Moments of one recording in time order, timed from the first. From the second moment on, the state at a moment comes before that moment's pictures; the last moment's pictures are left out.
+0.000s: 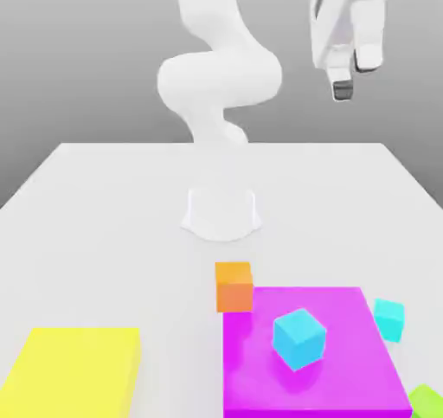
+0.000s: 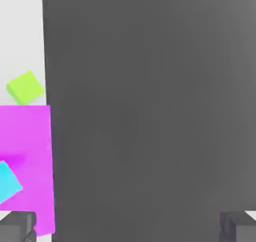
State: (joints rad) arm 0.47 -0.43 -0.19 -2.43 -0.19 2.48 -0.50
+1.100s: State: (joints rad) arm 0.85 -0.05 -0.32 -2.56 -0.09 2.69 -2.03
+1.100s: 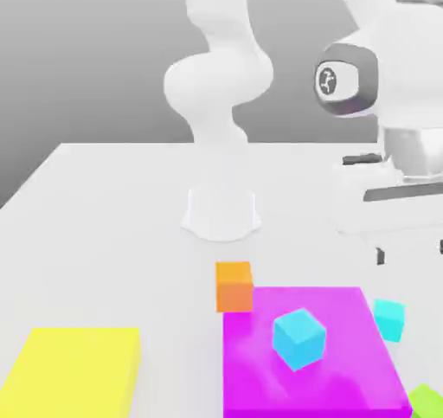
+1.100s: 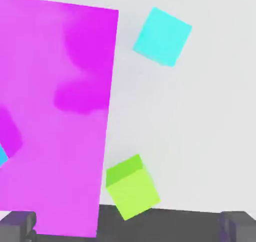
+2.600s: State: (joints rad) arm 0.50 0.04 -0.09 -2.56 -0.05 2.60 -2.88
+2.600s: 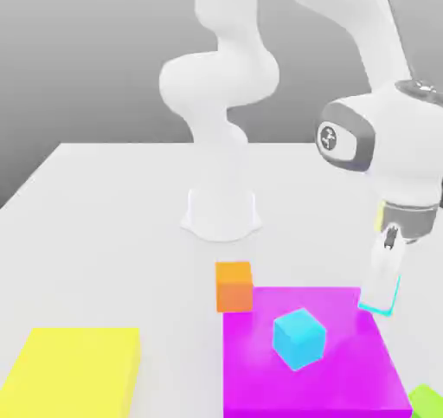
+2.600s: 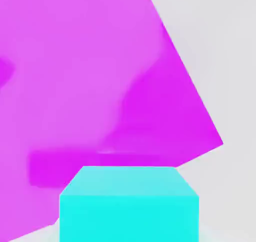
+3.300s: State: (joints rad) arm 0.33 0.00 -0.12 -2.50 -0.11 2.47 -2.83
